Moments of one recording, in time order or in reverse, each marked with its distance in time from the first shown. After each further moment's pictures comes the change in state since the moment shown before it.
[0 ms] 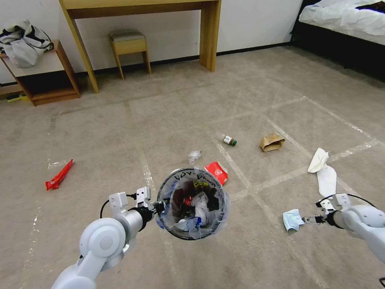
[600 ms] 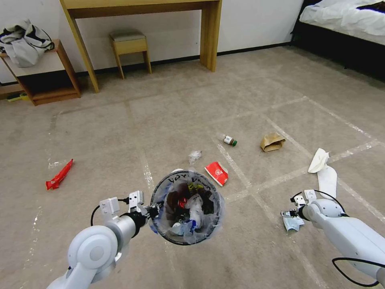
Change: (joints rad) left arm 0.077 0.010 -0.057 -0.053 0.013 -0.001 -0.003; right arm 0.092 0.156 -0.056 -0.120 -0.045 0.013 0.116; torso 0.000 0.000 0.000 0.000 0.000
